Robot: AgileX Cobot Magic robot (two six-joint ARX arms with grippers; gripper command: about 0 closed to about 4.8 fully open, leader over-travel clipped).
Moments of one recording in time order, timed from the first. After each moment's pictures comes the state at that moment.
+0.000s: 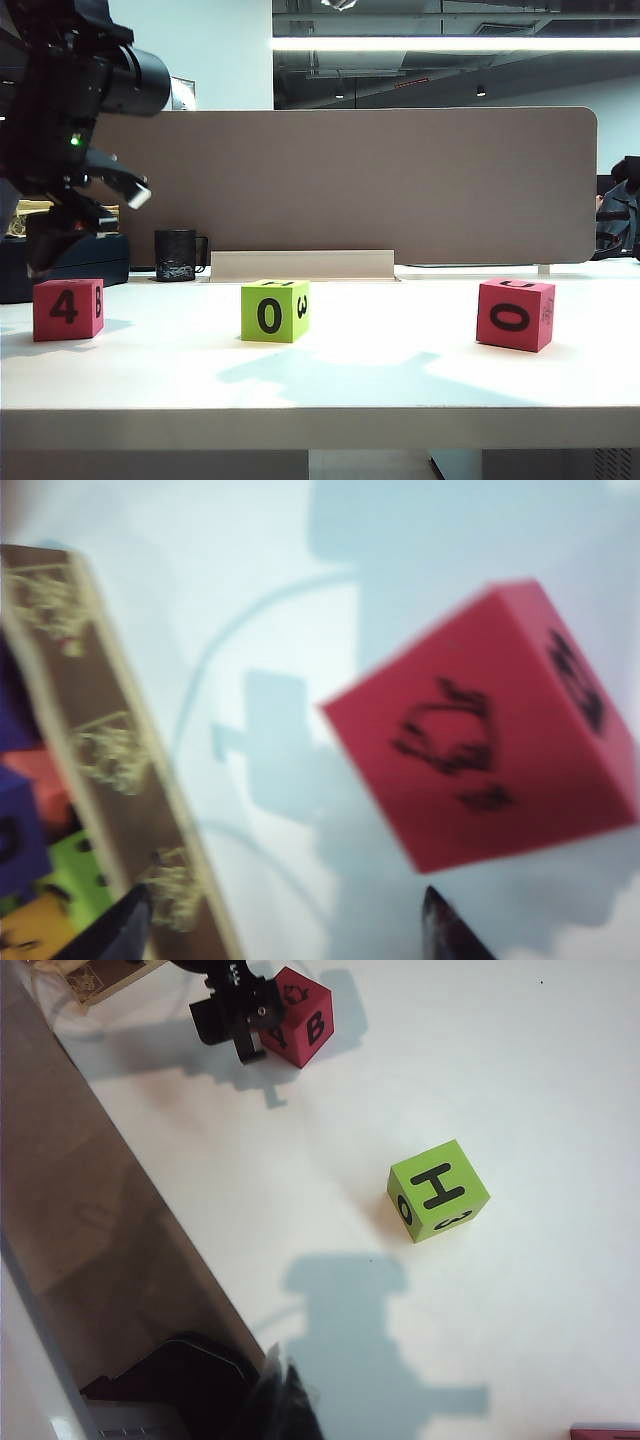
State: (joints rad) left arm -0.31 1.75 1.35 -0.94 -0.57 0.13; right arm 0.78 1.32 1.38 -0.80 -0.15 -0.06
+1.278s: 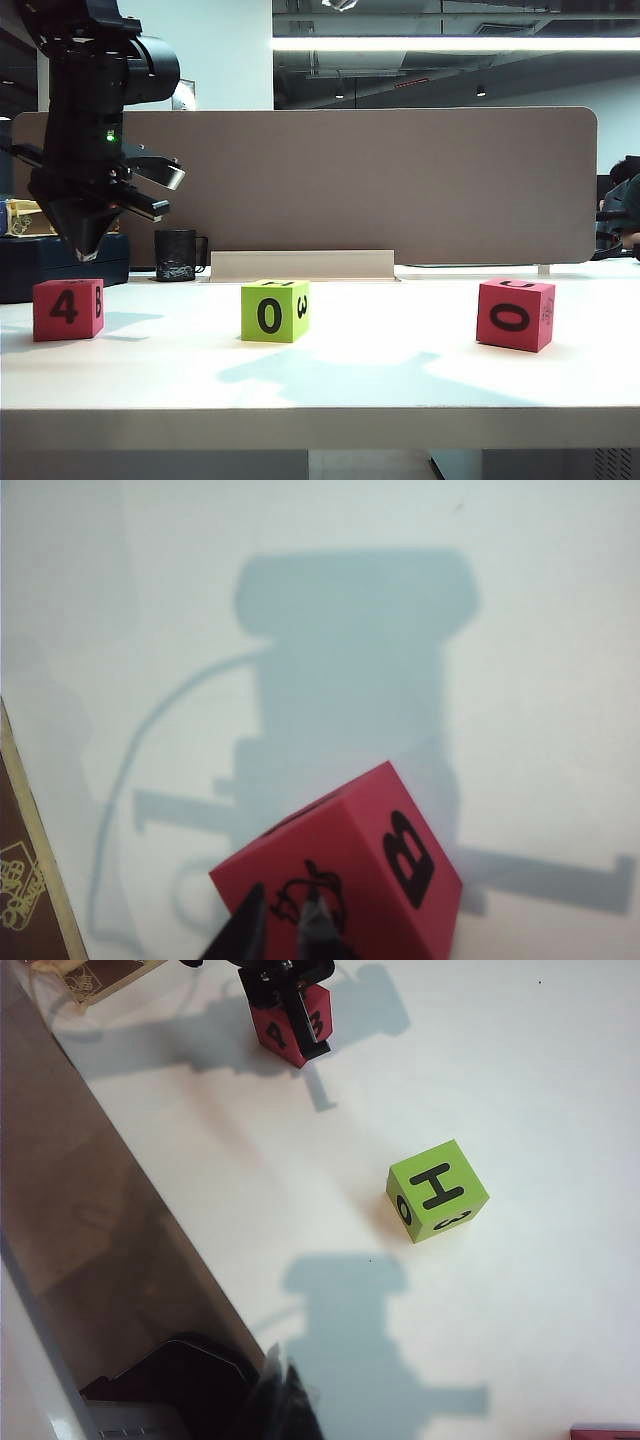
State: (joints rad) left arm -0.31 1.78 1.39 -0.79 -0.38 0.13; right arm 0.78 1.33 1.38 -0.80 -0.15 -0.06
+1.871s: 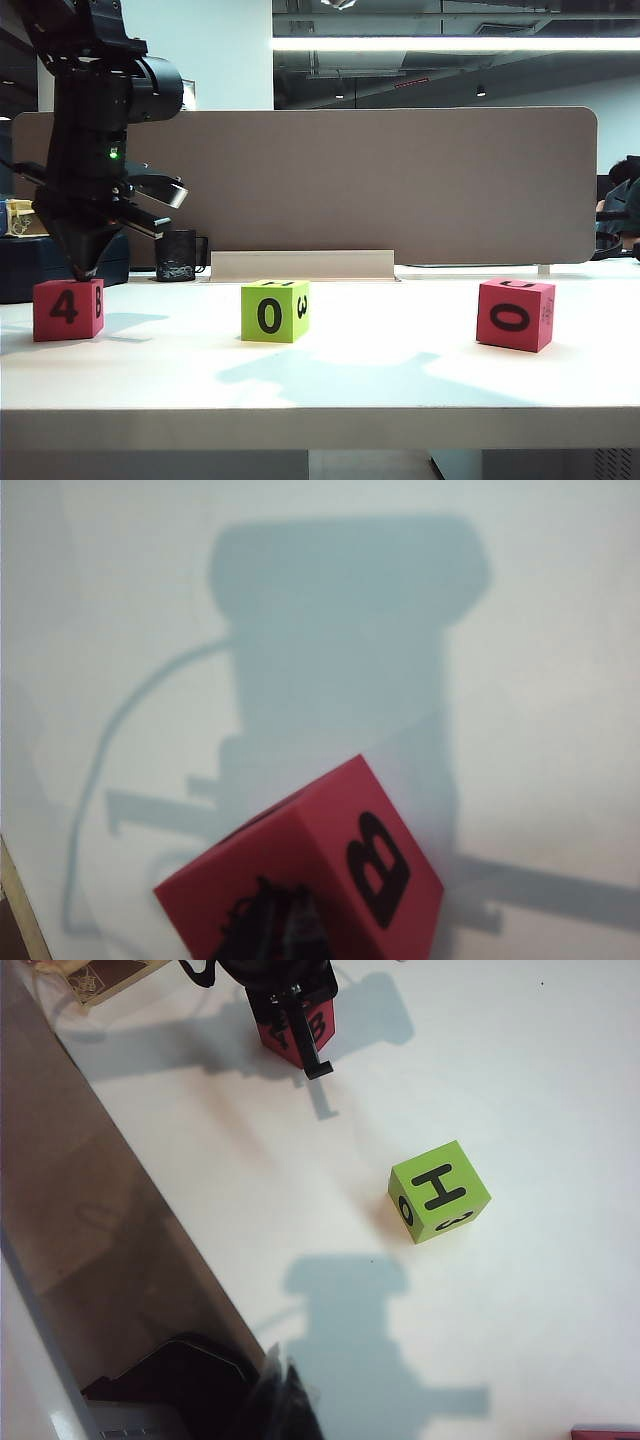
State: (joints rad) left arm -0.31 1.83 1.39 -0.80 -0.36 0.13; right arm 0.78 1.32 1.38 -0.80 -0.15 -0.06
